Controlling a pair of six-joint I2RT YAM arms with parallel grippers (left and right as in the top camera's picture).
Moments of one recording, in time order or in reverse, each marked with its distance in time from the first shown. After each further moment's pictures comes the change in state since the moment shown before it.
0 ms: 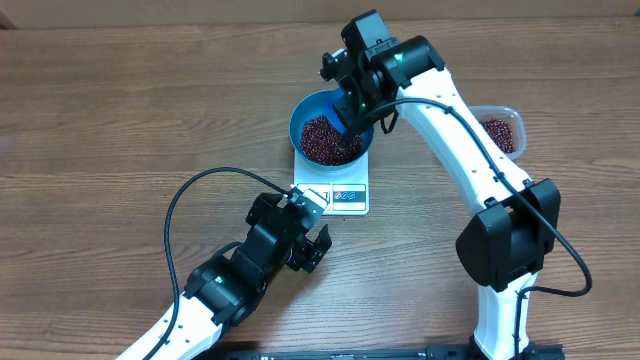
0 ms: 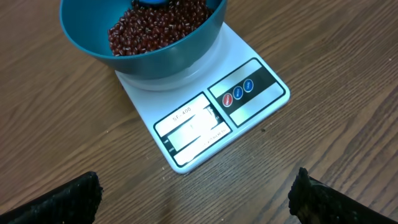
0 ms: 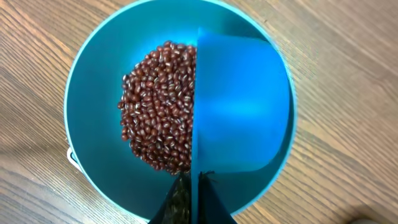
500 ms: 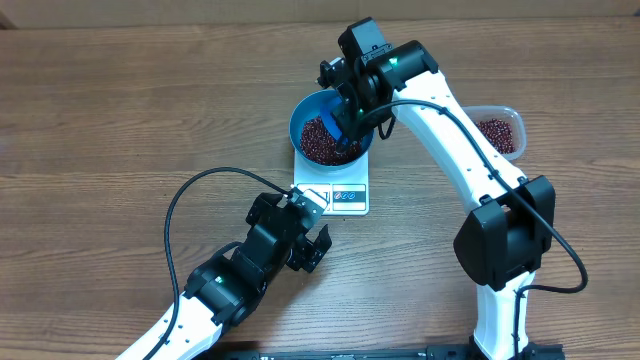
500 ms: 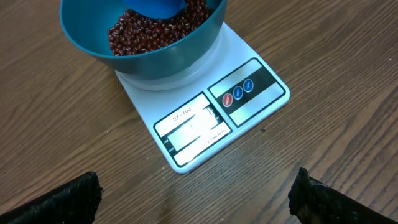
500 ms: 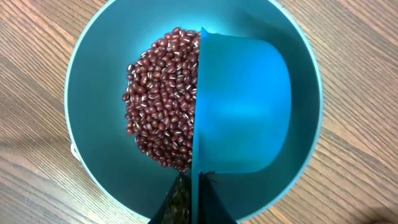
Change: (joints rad) left arm 0.000 0.000 0.000 0.000 0.000 0.000; right arm 0.008 0.011 -0.022 0.000 -0.022 0.000
